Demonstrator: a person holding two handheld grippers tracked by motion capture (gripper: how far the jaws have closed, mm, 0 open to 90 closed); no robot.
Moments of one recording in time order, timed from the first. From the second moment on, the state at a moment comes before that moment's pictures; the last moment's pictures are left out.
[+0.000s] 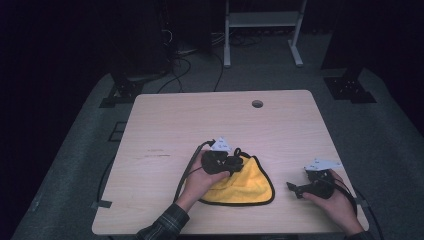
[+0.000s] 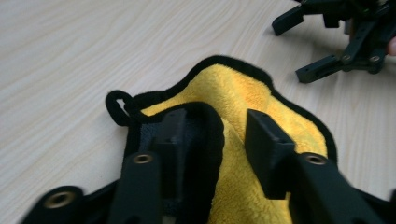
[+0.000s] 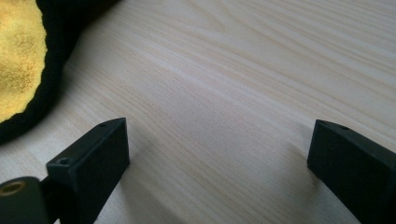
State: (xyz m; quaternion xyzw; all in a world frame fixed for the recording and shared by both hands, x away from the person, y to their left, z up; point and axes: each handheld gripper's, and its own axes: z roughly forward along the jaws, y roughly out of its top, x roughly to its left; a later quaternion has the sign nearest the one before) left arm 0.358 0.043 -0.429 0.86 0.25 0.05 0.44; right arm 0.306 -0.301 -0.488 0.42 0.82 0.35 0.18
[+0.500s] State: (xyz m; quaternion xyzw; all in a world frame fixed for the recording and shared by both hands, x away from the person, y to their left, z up) left arm 0.356 0.090 -0.408 0.84 0.27 0.05 0.46; right arm 0.306 -0.301 -0.488 0.42 0.82 0.35 0.18
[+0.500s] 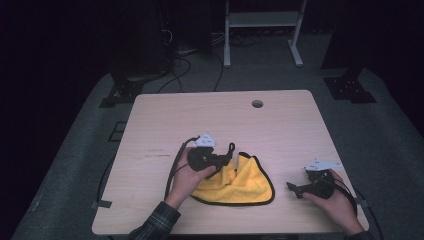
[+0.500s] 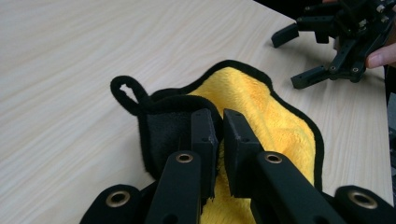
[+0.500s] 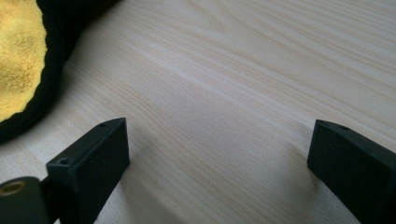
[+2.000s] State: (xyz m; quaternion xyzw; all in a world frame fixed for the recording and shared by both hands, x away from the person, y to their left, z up) left arm 0.371 0.180 -0.427 0.83 0.36 0.10 0.42; right arm 0.375 -0.214 -0.426 0.36 0.82 0.43 0.13
